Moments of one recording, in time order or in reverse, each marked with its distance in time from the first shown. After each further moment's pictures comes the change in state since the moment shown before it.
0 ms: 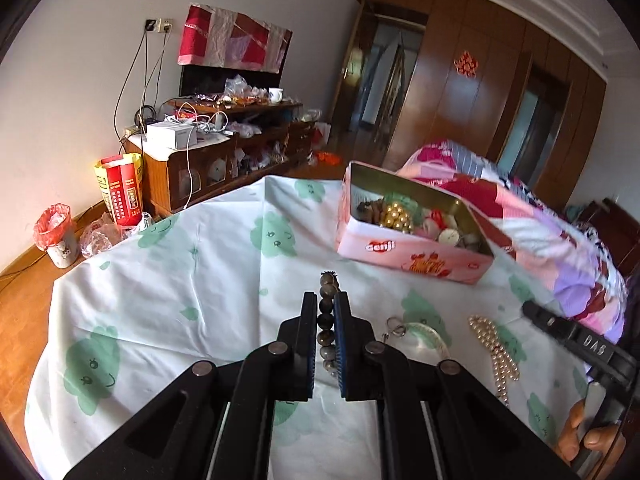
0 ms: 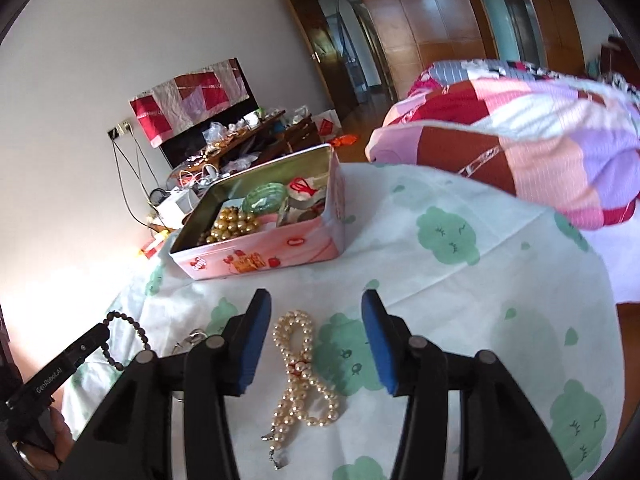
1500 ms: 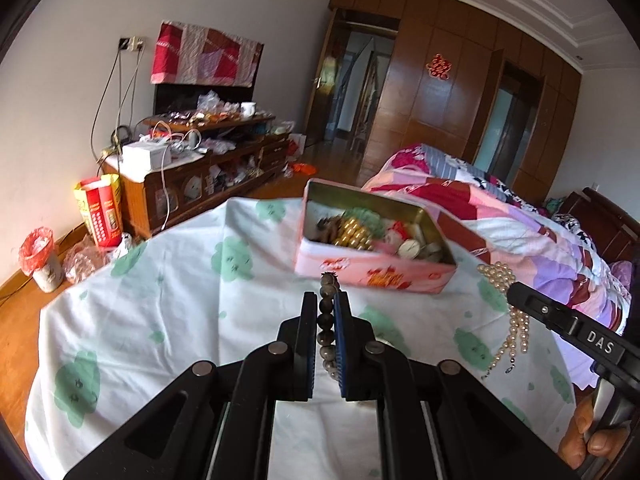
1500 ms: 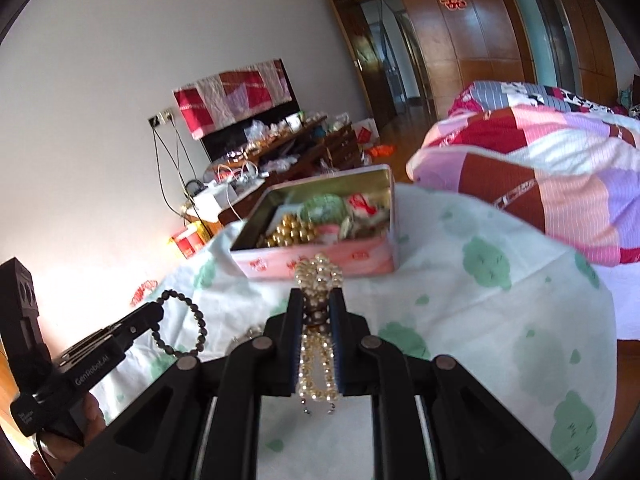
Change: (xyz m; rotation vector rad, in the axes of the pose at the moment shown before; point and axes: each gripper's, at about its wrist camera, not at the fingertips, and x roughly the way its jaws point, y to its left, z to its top) left arm -0.007 -0.031 0.013 0.068 -0.036 -0.070; right arm -0.030 0.044 0.011 -0.118 -0.043 0.082
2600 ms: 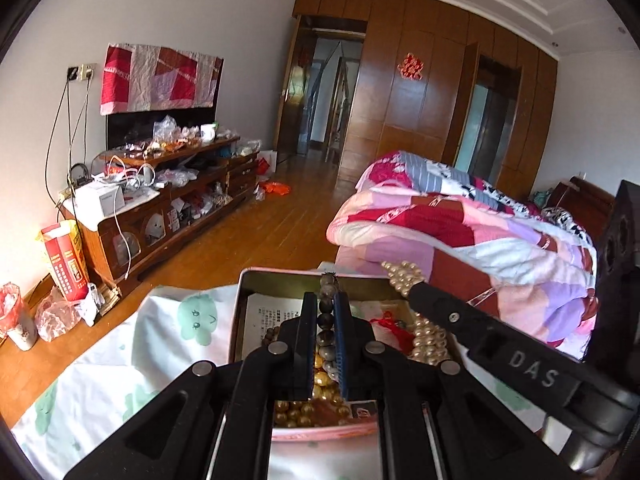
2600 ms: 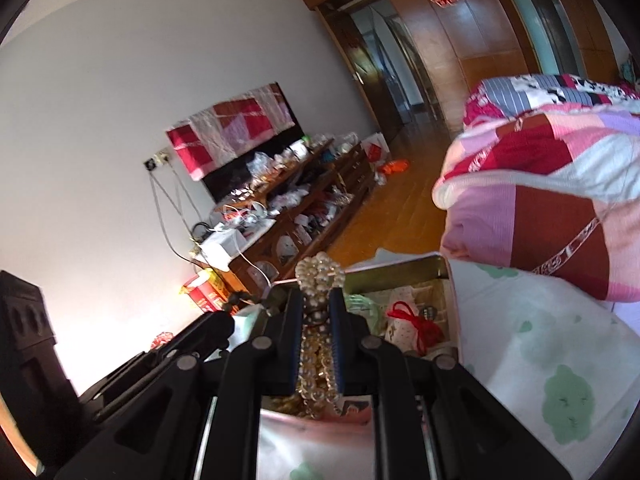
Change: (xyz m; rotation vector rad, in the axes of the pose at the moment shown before) left arm 0.121 -0.033 0.082 0.087 -0.023 -0.055; right arm 0.119 -0.008 0.088 0.115 -0.053 0.068
